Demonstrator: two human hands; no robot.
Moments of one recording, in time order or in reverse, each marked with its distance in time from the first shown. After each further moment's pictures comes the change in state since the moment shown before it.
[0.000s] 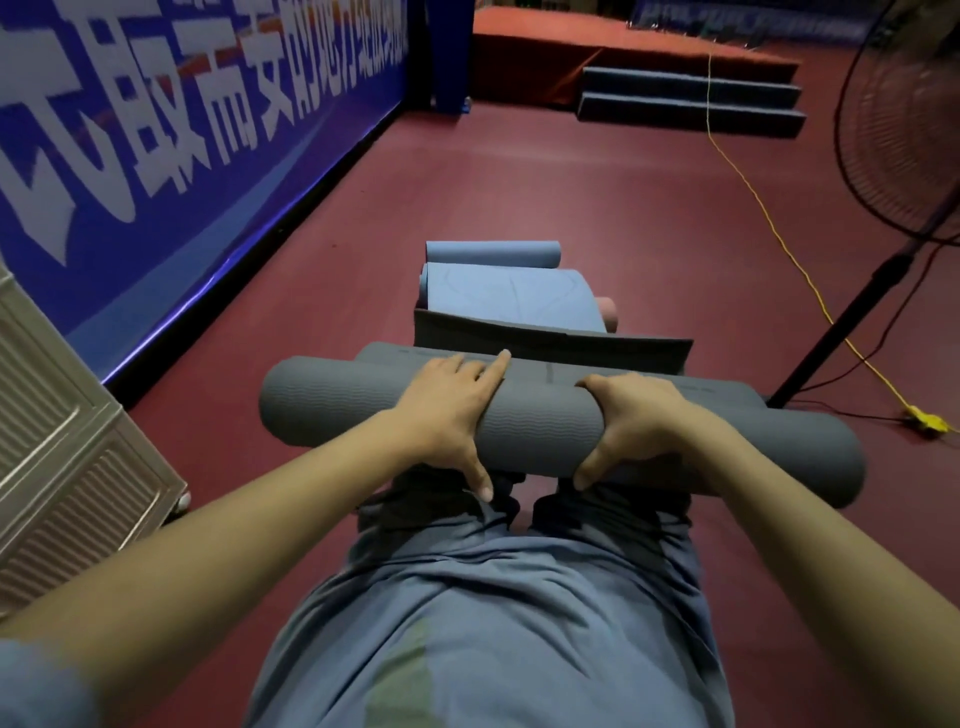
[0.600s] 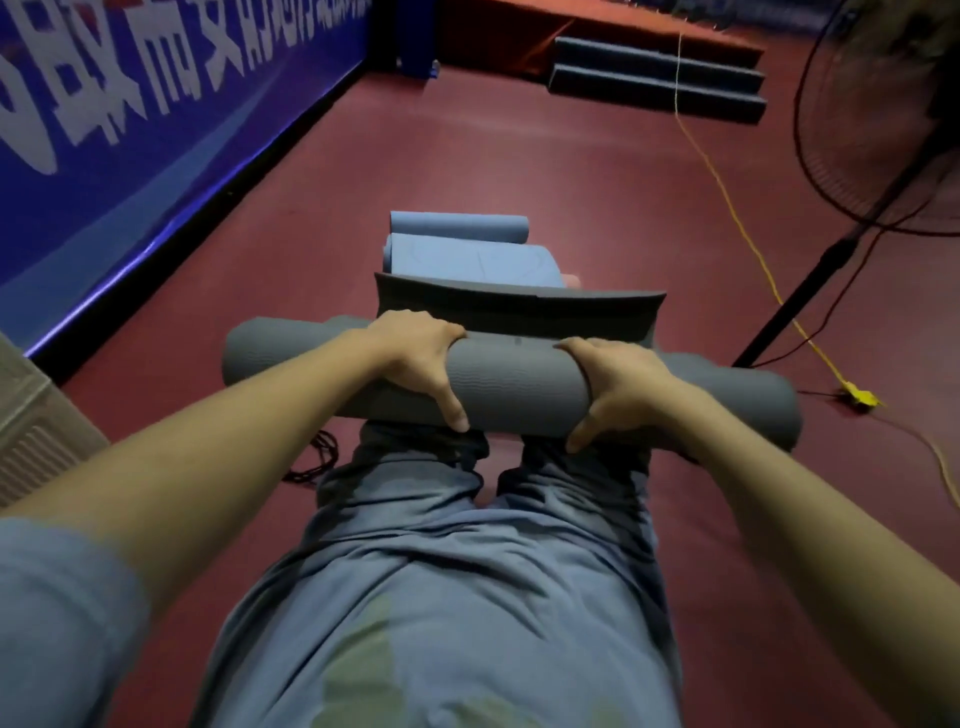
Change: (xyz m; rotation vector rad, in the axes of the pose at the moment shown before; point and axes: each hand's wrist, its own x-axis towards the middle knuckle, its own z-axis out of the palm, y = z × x) left_hand 0.038 -0.015 -0.031 -0.140 -0.150 -0.028; right_hand 0.008 0.039 0.011 -0.060 0.102 -0.038
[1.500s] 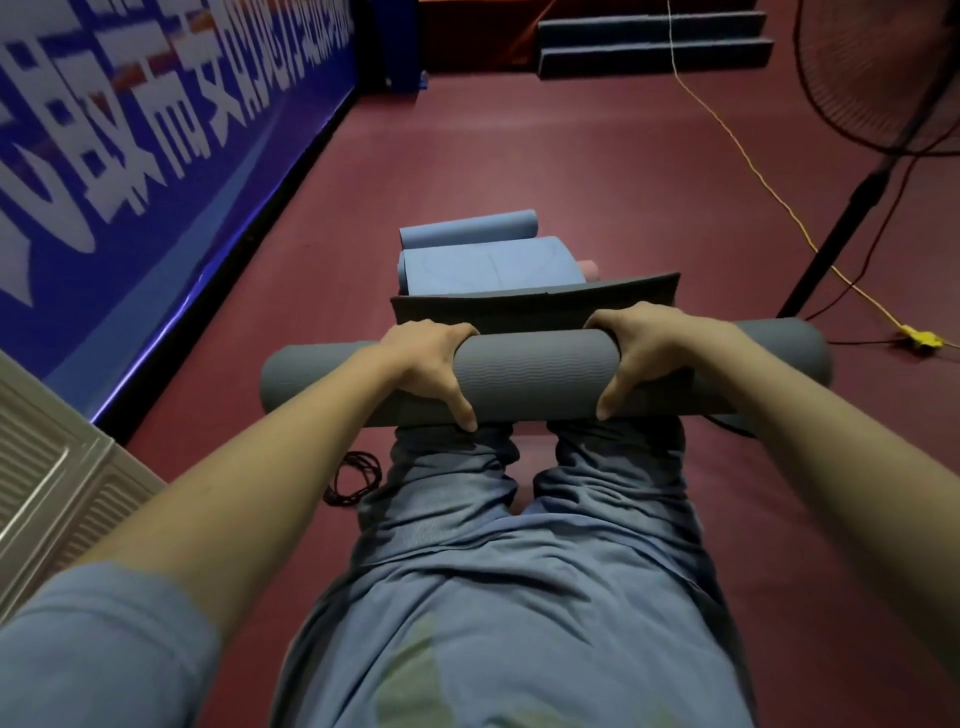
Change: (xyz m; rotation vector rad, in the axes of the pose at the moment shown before) left_hand 0.013 -0.014 0.001 -0.042 0.003 -0.011; right_hand 0.018 0.026 -0.020 0.235 -0.146 0.140
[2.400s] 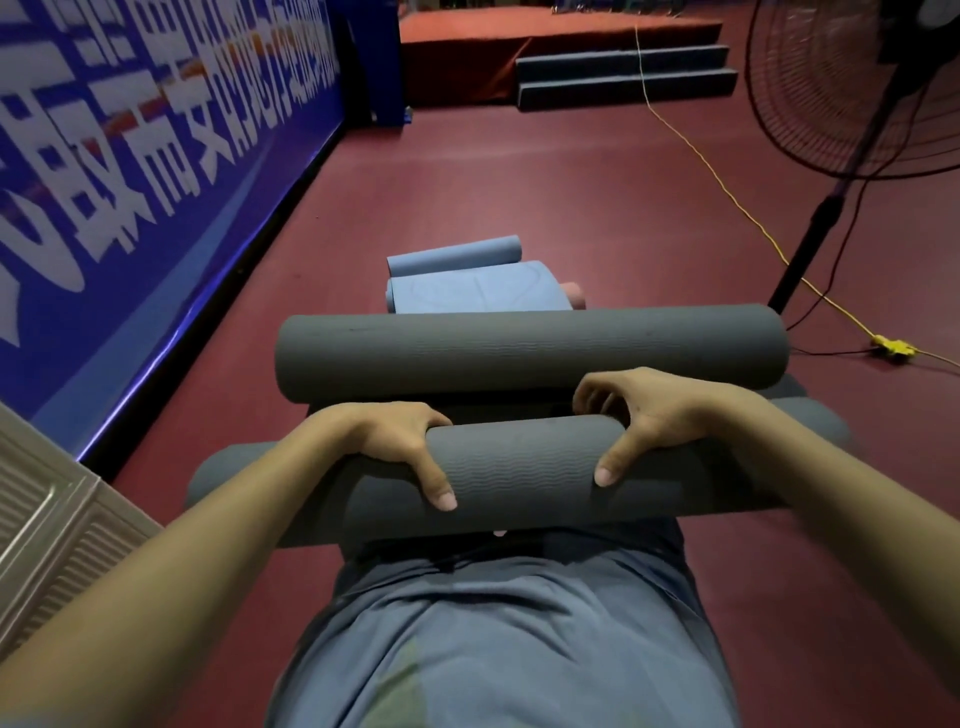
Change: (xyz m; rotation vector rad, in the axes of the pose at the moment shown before) left_hand -0.049 0.003 0.007 -0.347 -0.374 0.071; right_hand -0.061 0.010 0.021 0.268 -0.076 -0.218
